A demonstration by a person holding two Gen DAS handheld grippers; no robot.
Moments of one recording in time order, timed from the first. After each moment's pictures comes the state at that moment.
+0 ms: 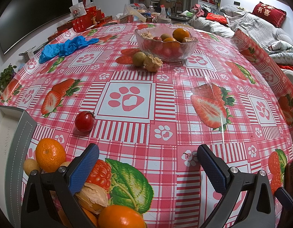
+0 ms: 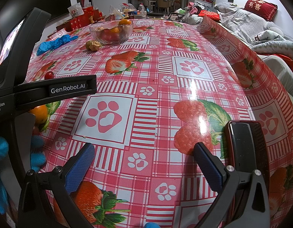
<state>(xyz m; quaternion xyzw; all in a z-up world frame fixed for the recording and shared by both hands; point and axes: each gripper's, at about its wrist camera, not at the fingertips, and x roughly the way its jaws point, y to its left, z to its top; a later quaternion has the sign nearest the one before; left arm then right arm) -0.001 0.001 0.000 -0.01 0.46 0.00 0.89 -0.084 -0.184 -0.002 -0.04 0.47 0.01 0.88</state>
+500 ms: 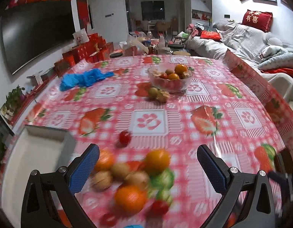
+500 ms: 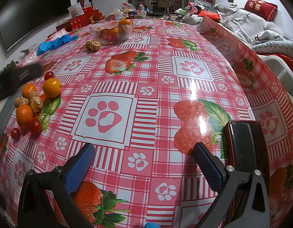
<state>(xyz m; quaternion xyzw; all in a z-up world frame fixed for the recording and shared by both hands) -0.074 0.037 0.067 0.03 0.37 0.00 0.93 -0.084 -0.184 -0.002 -0.04 0.47 0.01 0.88</state>
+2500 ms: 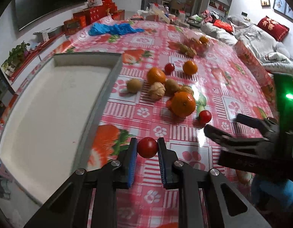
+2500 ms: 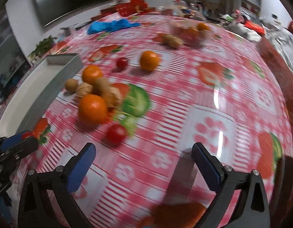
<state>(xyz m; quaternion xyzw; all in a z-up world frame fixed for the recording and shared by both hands) -0.164 0.125 0.047 -0.07 0.47 0.01 0.88 -0.076 -0.066 -0.003 -0.10 0.49 0.18 0.85</state>
